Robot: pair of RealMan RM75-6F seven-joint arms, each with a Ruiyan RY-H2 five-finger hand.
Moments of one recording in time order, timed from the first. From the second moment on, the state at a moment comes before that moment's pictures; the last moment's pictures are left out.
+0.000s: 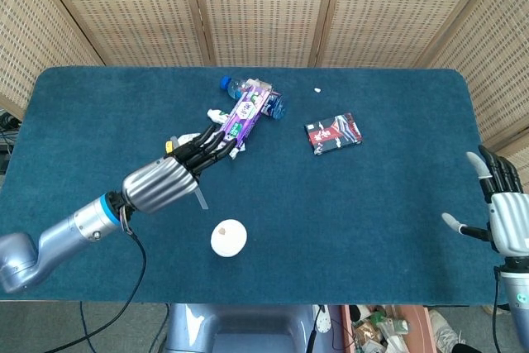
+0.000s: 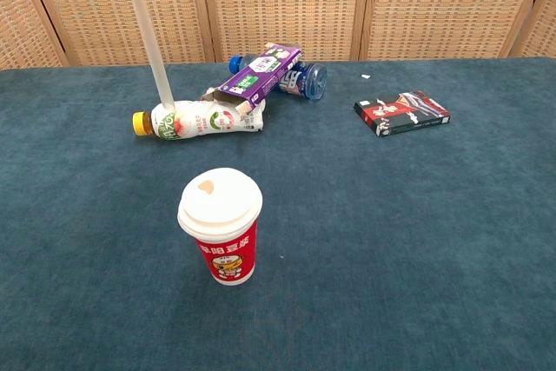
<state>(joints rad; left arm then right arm) -0.88 -1.03 -0.09 -1.69 1.82 1.22 1.01 0.19 -1.06 0.16 -1.59 -1.48 1.49 0.23</state>
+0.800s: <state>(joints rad) -0.88 -1.07 -0.12 -1.82 1.89 1.00 1.24 0.17 -1.05 0.16 -1.58 -1.48 1.51 0.26</state>
